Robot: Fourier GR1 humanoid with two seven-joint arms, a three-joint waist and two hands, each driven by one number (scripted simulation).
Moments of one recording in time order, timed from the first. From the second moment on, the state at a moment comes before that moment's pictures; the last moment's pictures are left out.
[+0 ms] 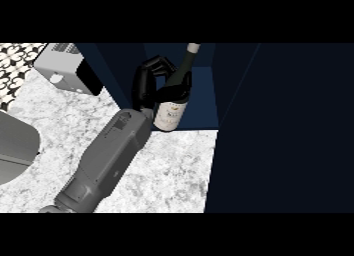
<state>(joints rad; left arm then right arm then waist) -0.86 0.00 -0.21 -0.66 0.42 0.43 -0.48 -0.09 -0.05 0.09 -2.48 -0.07 0.08 0.66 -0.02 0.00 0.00</state>
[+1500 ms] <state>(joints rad) -1.15 0.00 0.04 -0.21 0.50 0.36 -0.70 -0.07 -0.02 0.15 -2.47 -0.05 0.10 0.61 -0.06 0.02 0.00</state>
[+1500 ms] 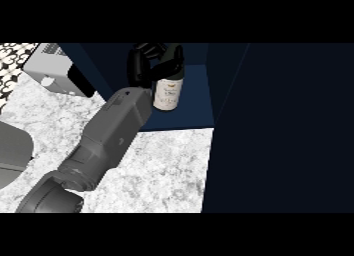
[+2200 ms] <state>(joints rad) -1.16 0.00 0.07 -0.12 0.48 0.38 -0.75 -0.05 -0.02 0.15 -2.47 -0.06 0.12 0.58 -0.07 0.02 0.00</state>
